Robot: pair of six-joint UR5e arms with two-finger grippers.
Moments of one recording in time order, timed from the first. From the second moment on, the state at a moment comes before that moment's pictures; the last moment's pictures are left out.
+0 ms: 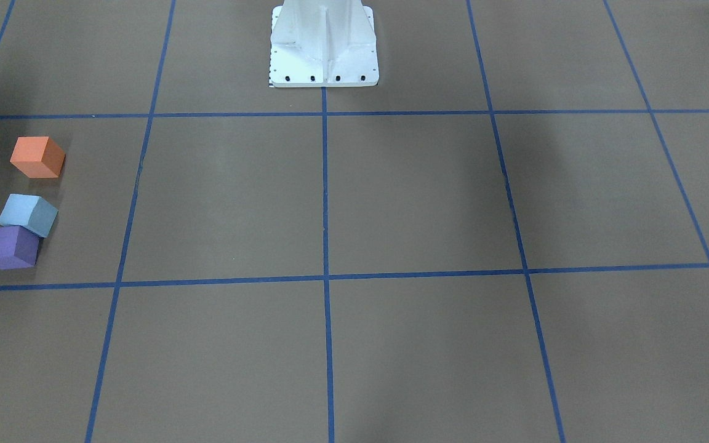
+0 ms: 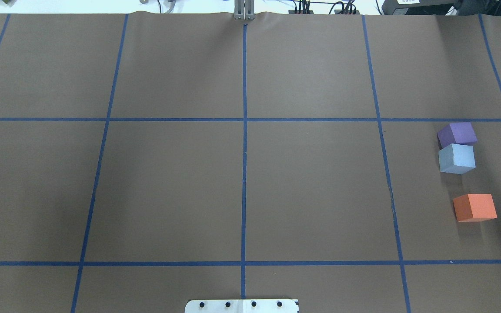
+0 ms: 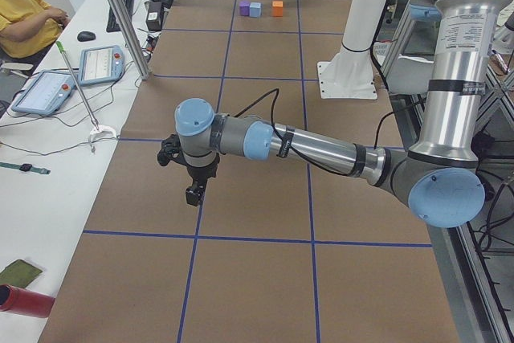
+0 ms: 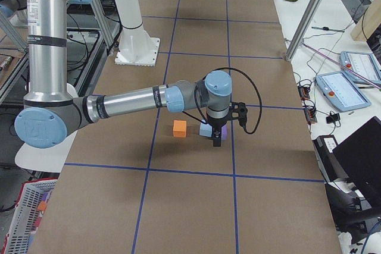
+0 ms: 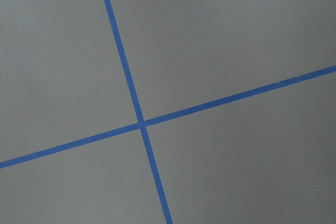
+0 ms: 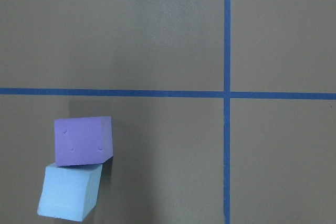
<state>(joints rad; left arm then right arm) -1.53 -1.65 -1.73 -1.50 -2.34 0.14 1.45 -1.62 1.84 -1.57 2.30 0.23</state>
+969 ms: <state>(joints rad) -1.53 -1.65 -1.84 -1.50 -2.34 0.13 1.42 -1.59 1.82 -1.56 2.30 0.22</state>
